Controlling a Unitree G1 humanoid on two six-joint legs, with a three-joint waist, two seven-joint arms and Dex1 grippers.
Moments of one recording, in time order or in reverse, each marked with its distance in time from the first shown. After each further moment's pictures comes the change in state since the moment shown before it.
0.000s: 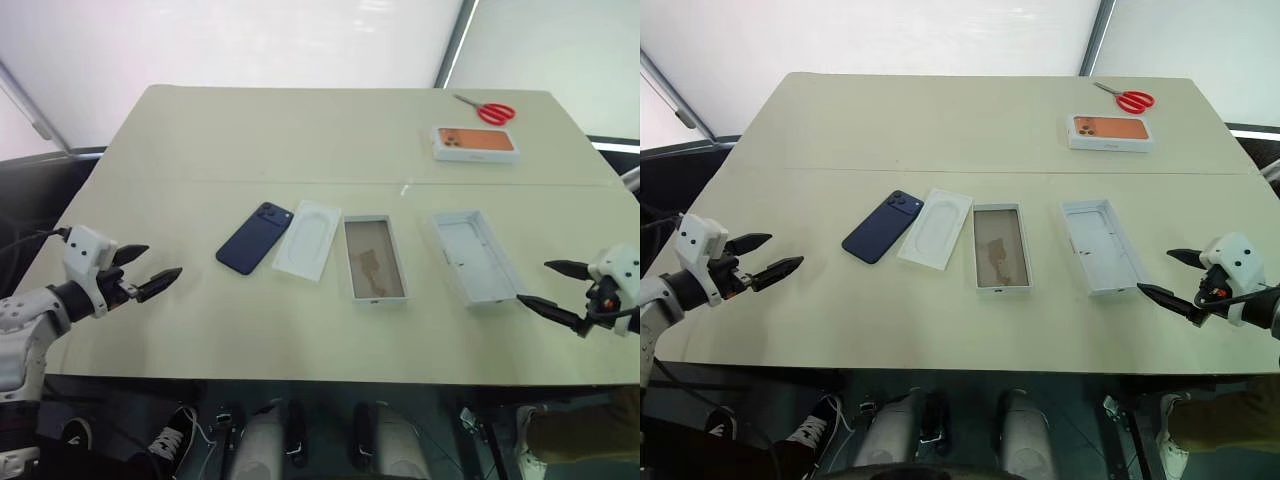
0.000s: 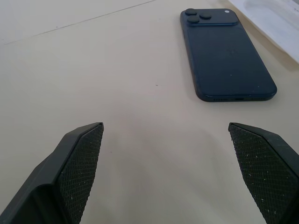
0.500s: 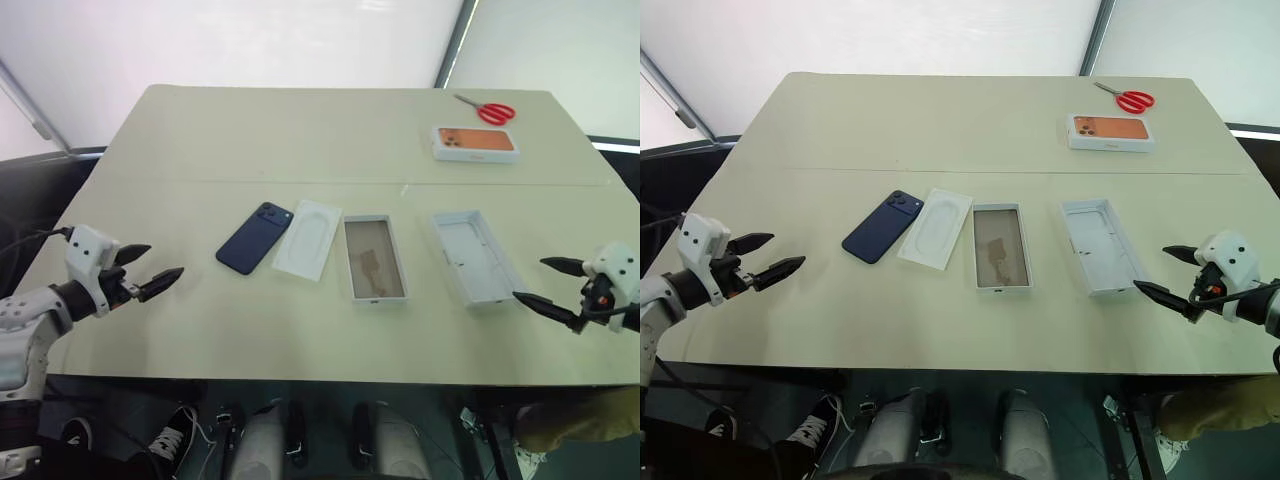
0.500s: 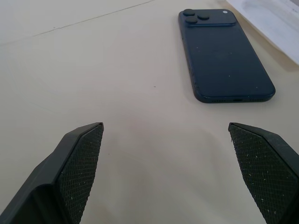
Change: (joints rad) left arm -0.009 -0.001 -0.007 0.000 0.000 0.001 0.001; right arm -0.026 0.004 0.020 0.017 -0.005 -0.022 -0.008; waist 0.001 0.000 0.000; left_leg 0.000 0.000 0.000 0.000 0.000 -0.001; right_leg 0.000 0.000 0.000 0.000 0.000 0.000
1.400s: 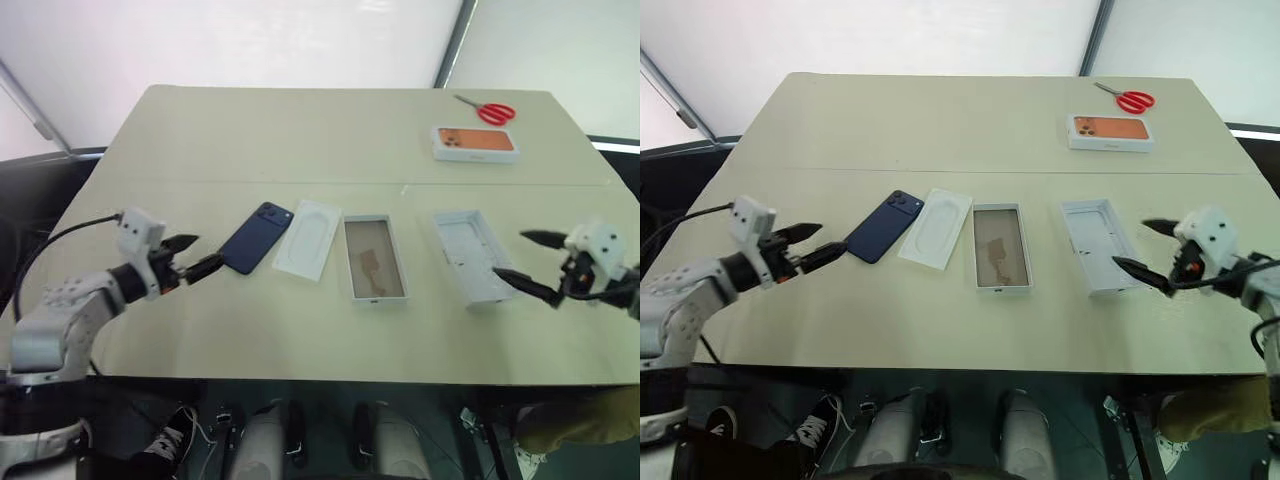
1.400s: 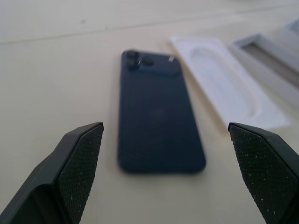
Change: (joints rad) left arm -0.209 -0.175 -0.113 -0.193 -0.148 0.384 0.192; right arm -0.168 0.054 0.096 -0.151 0.005 0.022 -0.041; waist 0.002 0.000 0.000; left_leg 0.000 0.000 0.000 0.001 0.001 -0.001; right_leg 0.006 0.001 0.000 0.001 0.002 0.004
